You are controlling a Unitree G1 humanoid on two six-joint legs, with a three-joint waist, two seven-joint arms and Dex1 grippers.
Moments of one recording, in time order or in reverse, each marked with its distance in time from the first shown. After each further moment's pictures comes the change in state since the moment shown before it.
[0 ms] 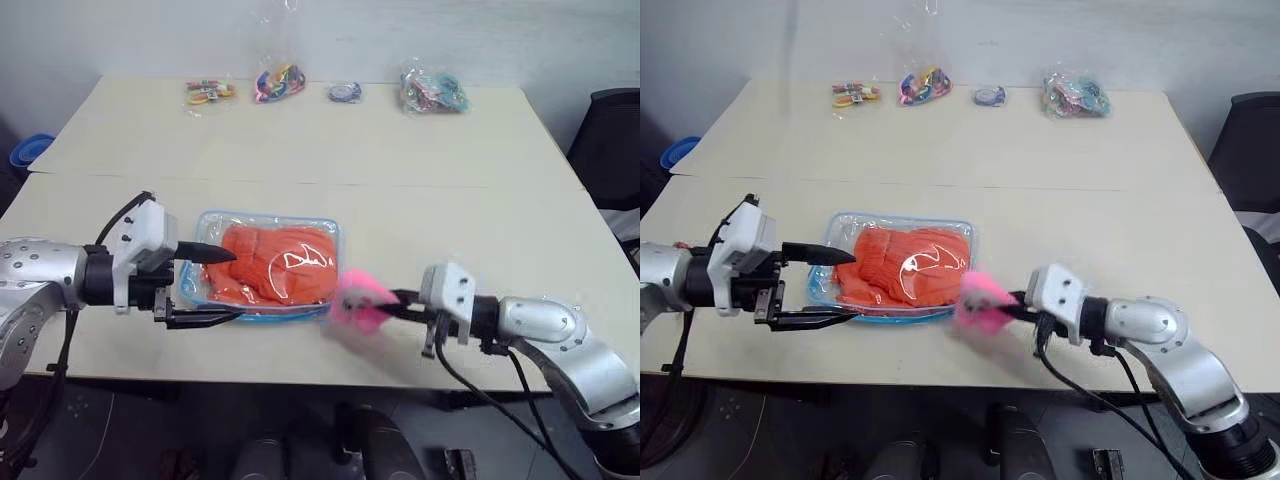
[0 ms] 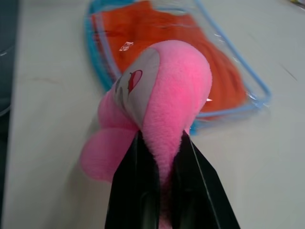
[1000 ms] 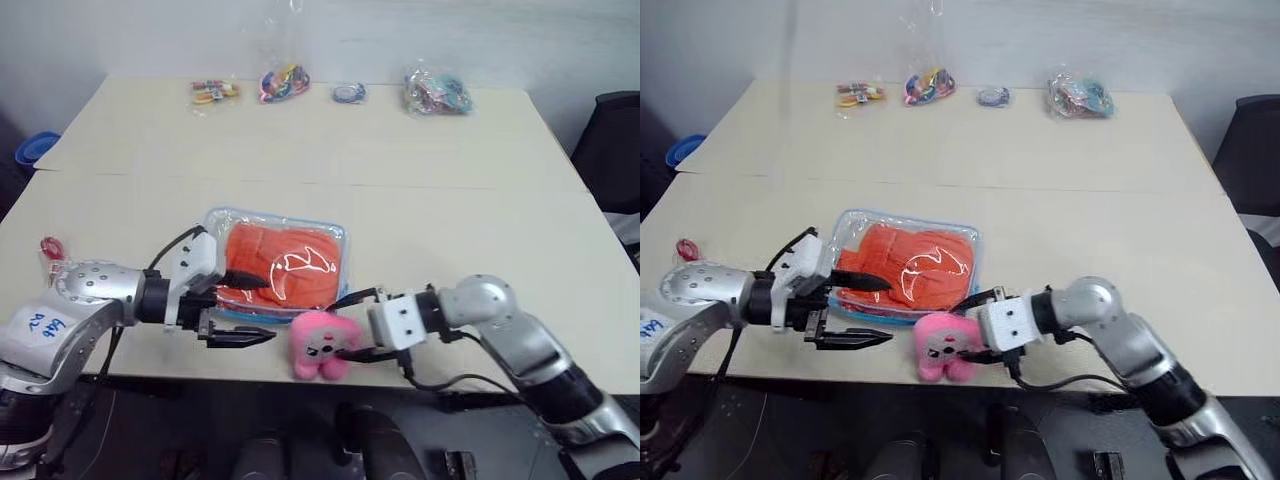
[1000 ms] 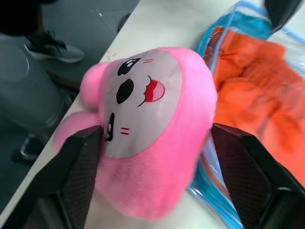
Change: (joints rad) left arm -0.010 -0.137 -0.206 -0.007 0.040 0.054 0.055; right arm -0.229 0.107 0.205 0.161 -0.230 -0.296 0.245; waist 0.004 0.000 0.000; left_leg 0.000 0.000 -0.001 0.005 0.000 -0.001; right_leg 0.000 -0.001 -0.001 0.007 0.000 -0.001
